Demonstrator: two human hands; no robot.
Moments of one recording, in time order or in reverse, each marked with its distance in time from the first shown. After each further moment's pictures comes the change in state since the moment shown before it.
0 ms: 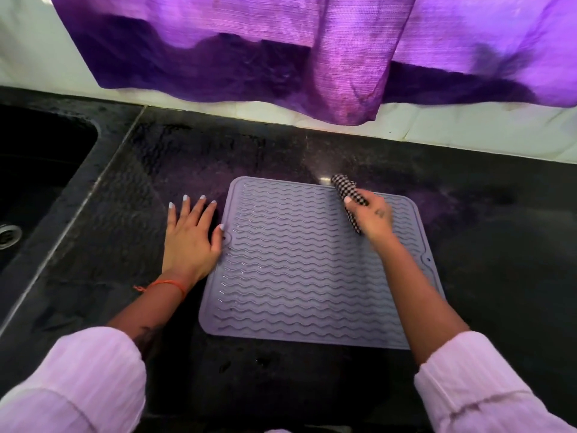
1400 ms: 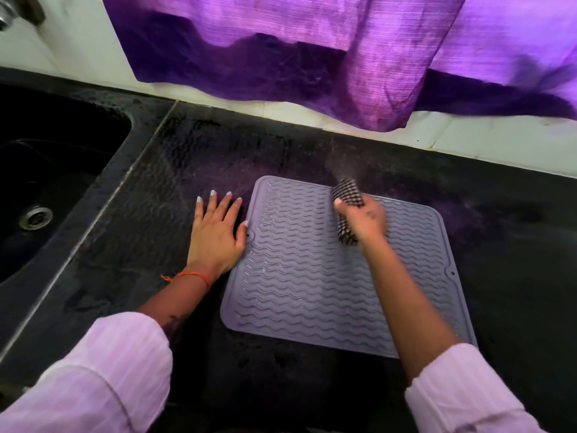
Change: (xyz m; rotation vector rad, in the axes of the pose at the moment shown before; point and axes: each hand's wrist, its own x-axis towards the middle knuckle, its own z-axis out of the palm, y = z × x) left_hand 0.000 0.000 0.000 -0.054 0.023 -0.002; right_hand -0.019 -0.041 0.041 0.054 -0.021 0.222
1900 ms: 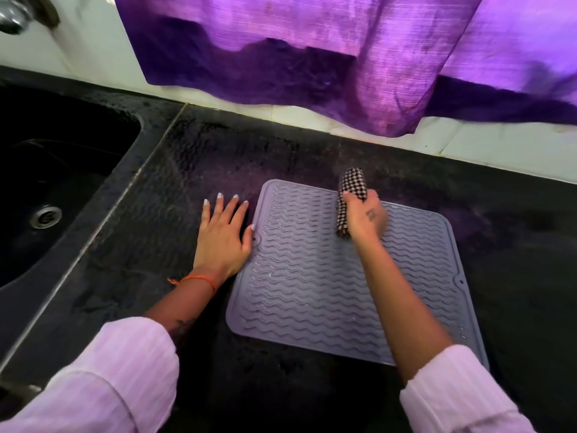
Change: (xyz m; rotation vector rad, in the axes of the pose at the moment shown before) left_hand 0.000 0.000 0.000 0.008 -0.005 -0.008; right_hand -0.012 -0.027 0.010 -0.017 0.090 -0.050
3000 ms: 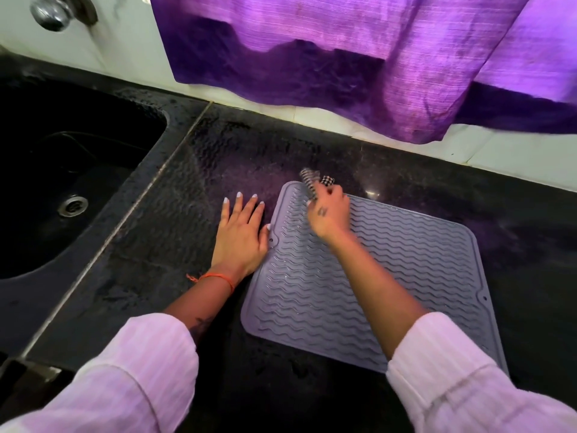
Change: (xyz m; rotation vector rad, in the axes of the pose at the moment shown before) left_hand 0.000 0.000 -0.001 0.010 -0.012 -0.019; right_hand -0.017 -0.030 0.063 -0.513 -0.217 -0.550
